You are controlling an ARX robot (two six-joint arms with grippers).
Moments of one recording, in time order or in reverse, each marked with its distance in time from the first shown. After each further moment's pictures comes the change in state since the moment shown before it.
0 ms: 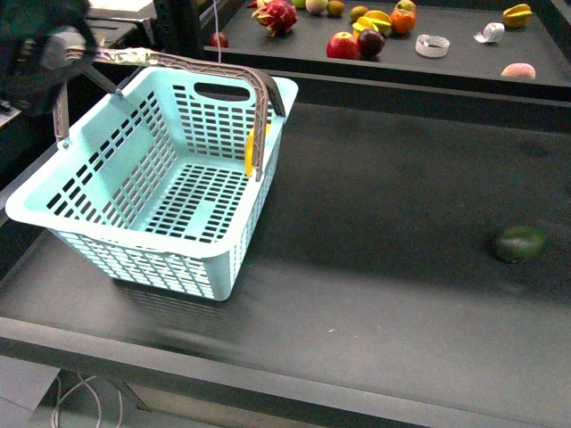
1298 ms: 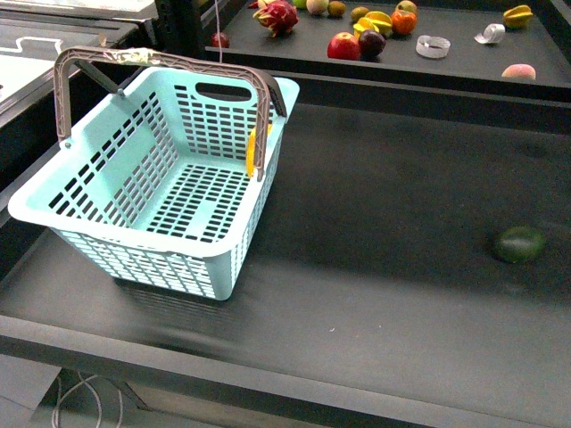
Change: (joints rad) left arm 0.293 -0.949 -0.793 0.084 0.600 0.993; right arm 0.000 0.000 0.000 0.000 0.000 0.000
